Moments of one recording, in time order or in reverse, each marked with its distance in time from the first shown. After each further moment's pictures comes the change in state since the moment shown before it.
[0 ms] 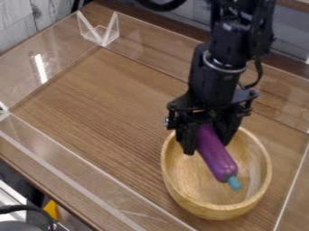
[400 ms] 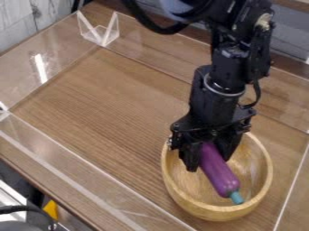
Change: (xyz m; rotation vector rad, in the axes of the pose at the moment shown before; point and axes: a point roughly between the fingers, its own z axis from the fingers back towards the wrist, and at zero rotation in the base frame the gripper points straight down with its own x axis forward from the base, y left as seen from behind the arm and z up) arm -0.004 -0.002 -0.022 0.003 0.013 0.034
